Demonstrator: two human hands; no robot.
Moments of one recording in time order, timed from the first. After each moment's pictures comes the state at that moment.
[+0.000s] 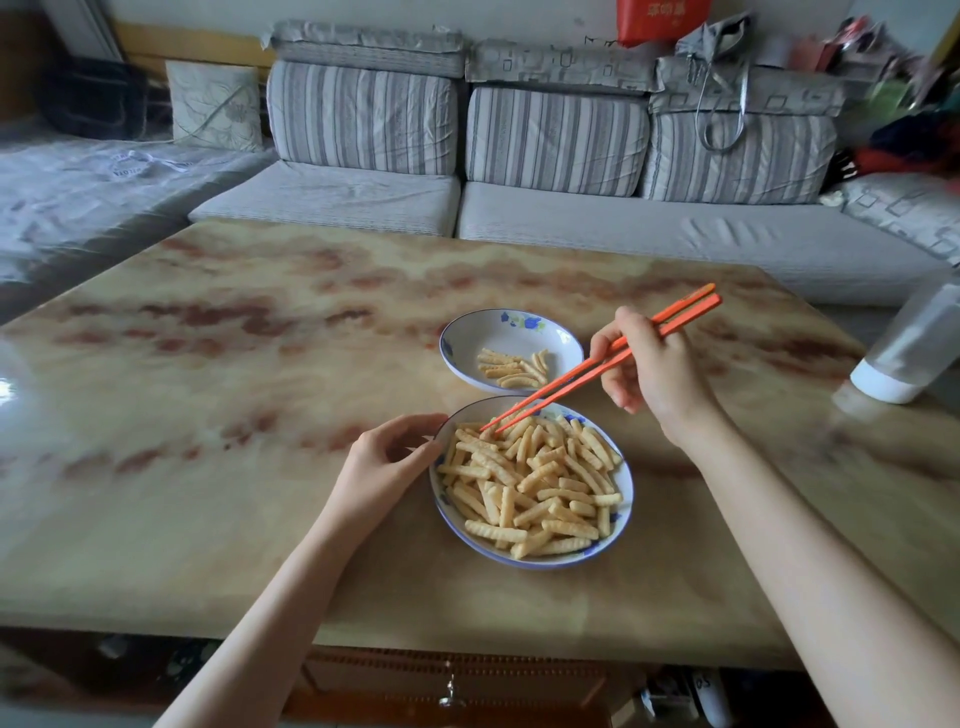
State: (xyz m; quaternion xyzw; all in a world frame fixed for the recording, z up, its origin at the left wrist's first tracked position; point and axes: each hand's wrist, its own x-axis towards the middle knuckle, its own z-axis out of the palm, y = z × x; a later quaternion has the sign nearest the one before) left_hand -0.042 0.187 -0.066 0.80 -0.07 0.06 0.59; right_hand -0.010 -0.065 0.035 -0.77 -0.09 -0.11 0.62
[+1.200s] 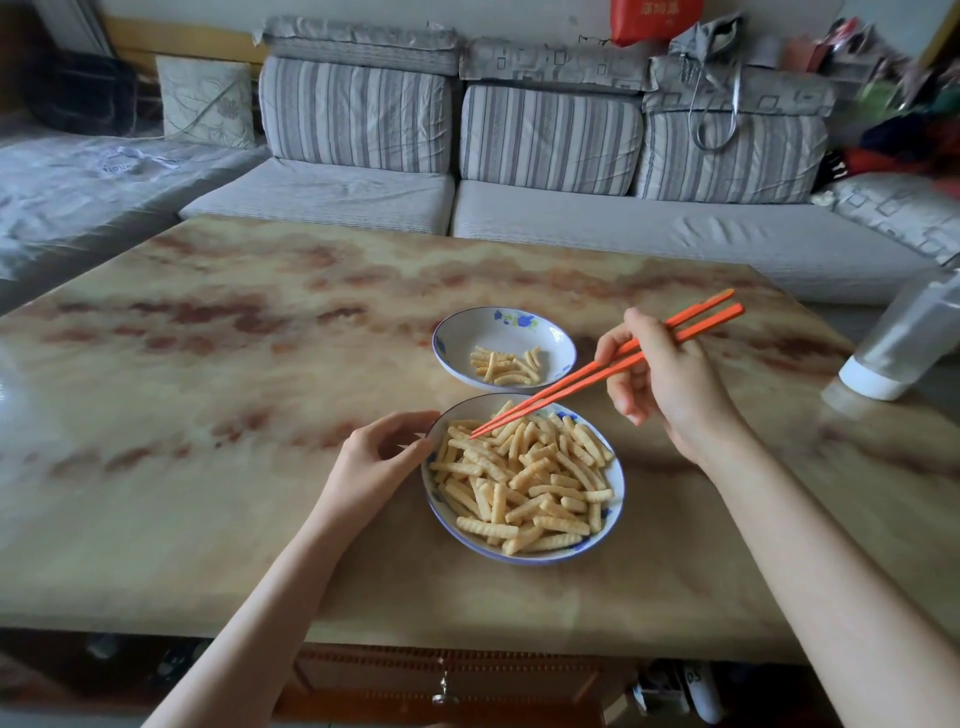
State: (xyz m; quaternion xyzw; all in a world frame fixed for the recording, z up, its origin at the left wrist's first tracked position) left_hand -0.044 0.188 -0.064 0.81 -0.07 0.06 0.58; right_hand -0.031 -0.070 0.042 -0.75 -0.07 -0.09 0.66
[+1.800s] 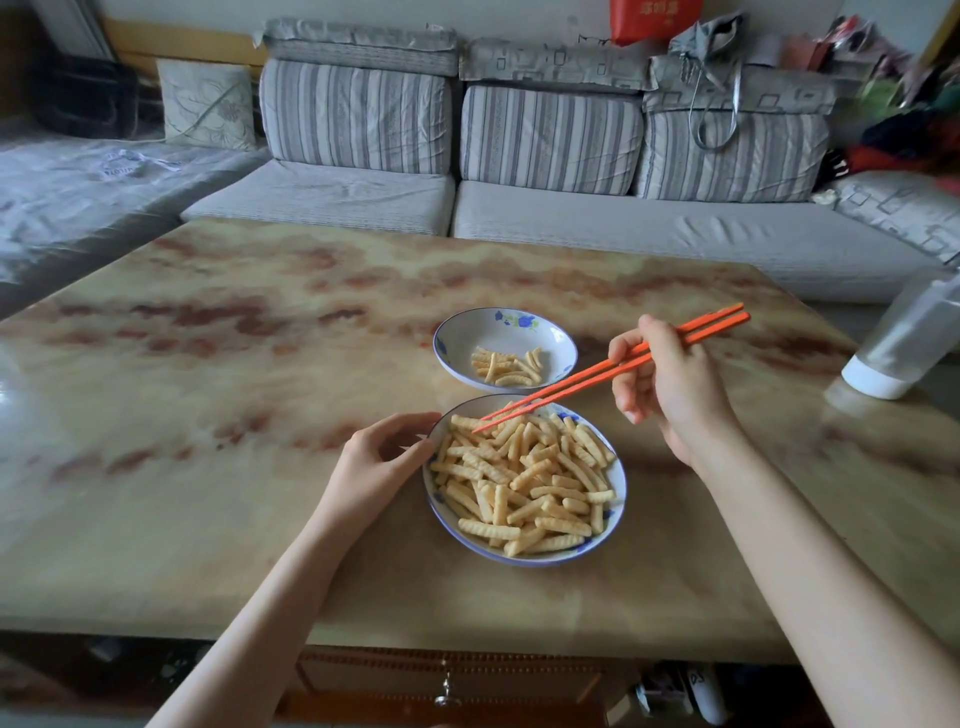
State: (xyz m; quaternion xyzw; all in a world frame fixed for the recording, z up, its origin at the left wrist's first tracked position) left_hand -0.042 0.188 -0.066 0.80 -0.07 0.06 0.59; right_hand -0.028 -0.071 0.036 -0.71 0.00 -0.11 0.69
